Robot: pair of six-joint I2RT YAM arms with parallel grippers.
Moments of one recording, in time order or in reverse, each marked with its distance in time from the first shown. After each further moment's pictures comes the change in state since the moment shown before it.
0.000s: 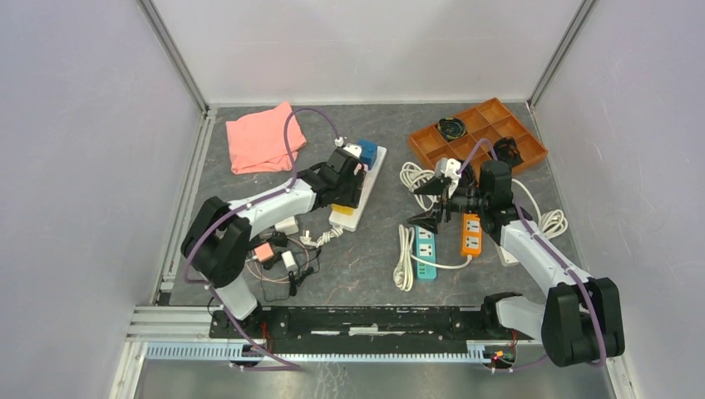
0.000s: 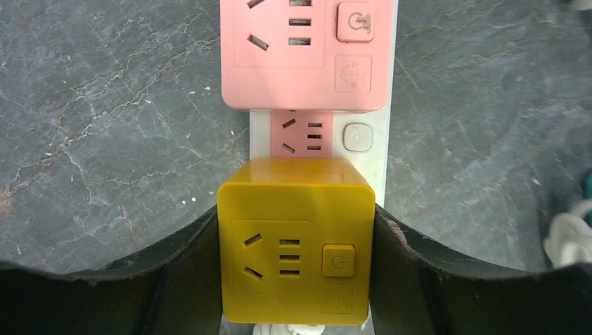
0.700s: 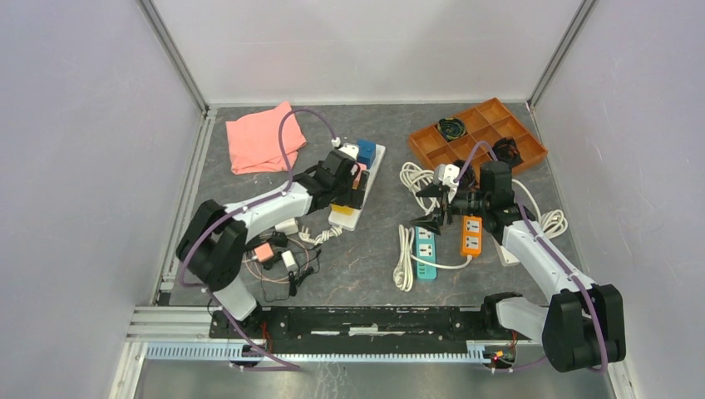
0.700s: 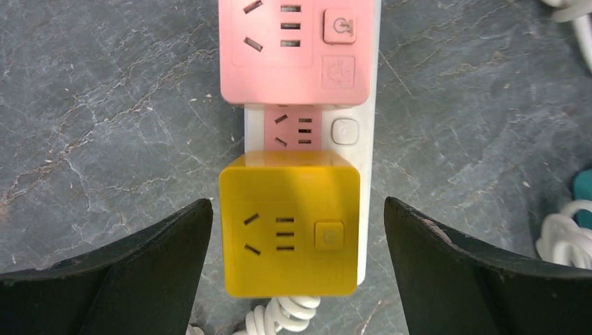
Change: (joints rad) left arm 0.017 -0.070 -0.070 0.068 0.040 0.002; right arm 0.000 -0.026 0.014 -0.102 0.023 -0.135
